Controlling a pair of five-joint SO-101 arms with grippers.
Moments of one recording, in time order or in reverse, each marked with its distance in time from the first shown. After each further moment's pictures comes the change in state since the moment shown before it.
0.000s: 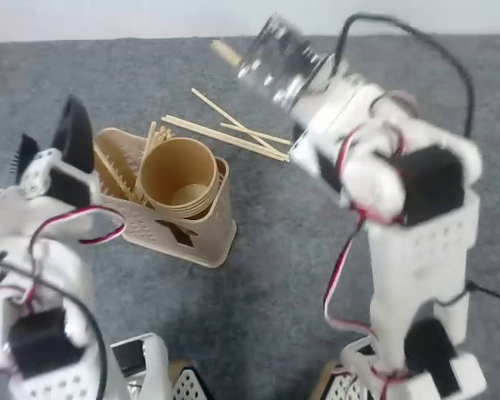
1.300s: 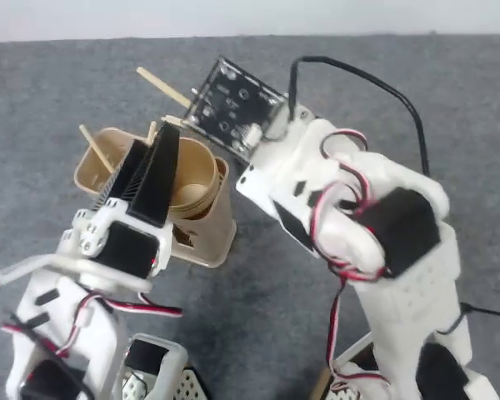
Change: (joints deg) left arm 31.7 -16.5 10.1 -4.5 16.2; right arm -12.0 -8.2 10.5 -11.0 -7.6
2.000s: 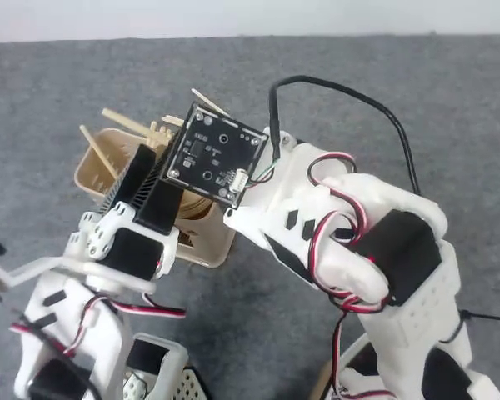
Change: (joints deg) left arm 0.4 -1.8 3.0 -0.9 -0.1; right arm -6.9 -1.0 0.0 1.8 1.8
